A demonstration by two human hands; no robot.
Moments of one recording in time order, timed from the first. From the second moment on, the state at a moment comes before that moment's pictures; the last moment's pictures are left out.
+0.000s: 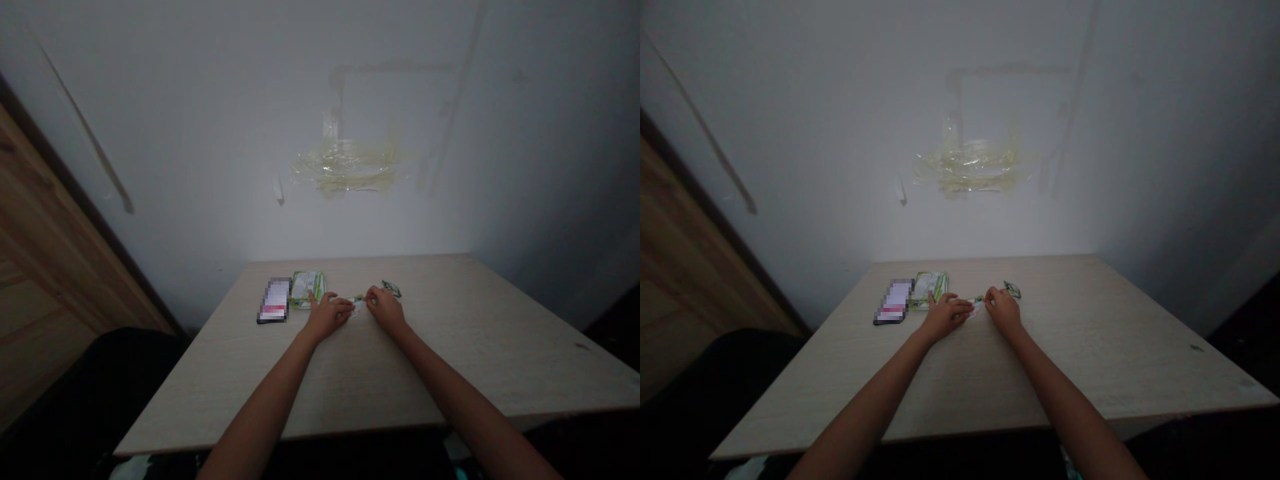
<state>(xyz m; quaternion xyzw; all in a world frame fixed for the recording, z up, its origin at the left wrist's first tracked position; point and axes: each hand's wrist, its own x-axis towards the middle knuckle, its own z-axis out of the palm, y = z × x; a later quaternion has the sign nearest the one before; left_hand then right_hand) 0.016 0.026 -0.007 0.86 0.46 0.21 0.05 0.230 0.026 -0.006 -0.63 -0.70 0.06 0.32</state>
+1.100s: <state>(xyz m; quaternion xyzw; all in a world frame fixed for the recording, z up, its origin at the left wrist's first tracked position) 0.020 0.023 -0.003 0.86 0.47 0.21 0.05 0.232 0.020 -0.008 -0.46 -0.80 0.11 0.37</state>
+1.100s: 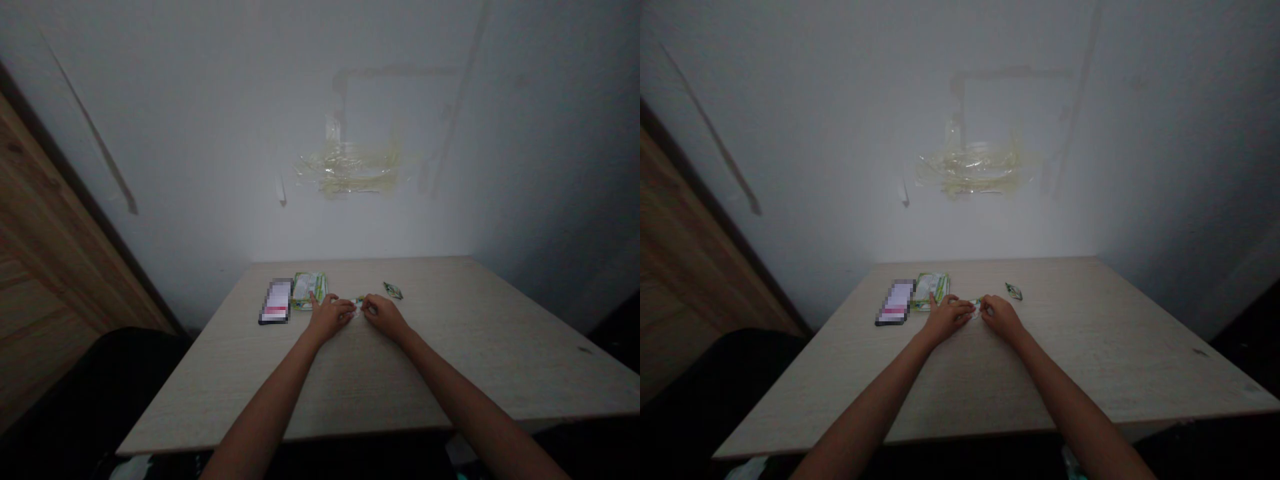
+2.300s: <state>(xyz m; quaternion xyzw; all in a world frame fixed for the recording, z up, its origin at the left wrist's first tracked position) 0.020 0.023 -0.004 0.86 0.47 0.21 0.05 0.230 0.005 0.001 -0.38 -0.84 0.15 0.35</state>
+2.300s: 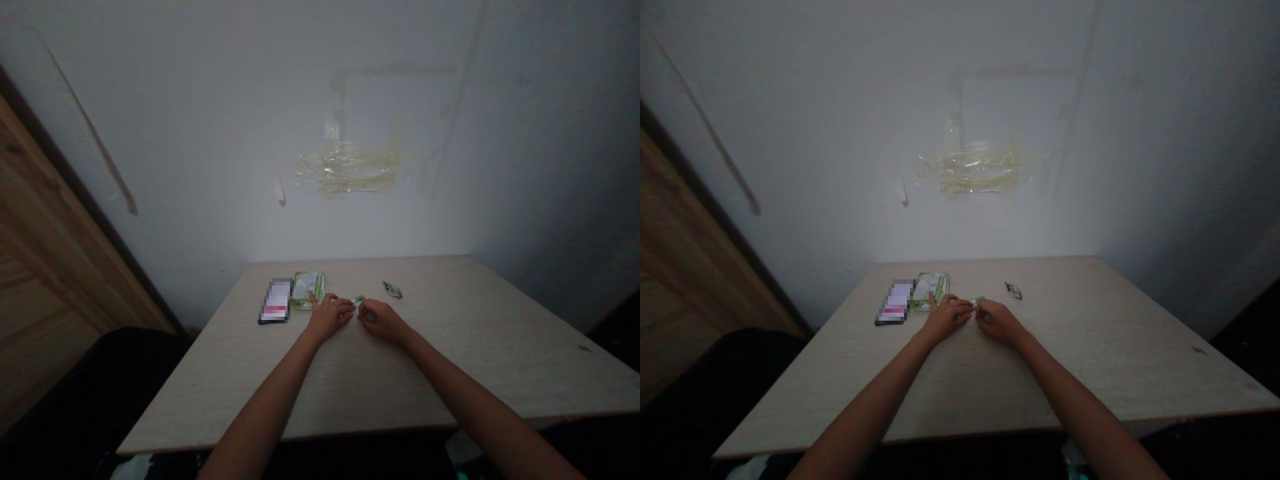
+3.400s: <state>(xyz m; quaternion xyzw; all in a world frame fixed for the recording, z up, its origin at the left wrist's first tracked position) 0.016 0.026 -0.007 0.86 0.46 0.23 0.06 0.234 0.019 -0.007 -0.52 -0.78 0.06 0.33</state>
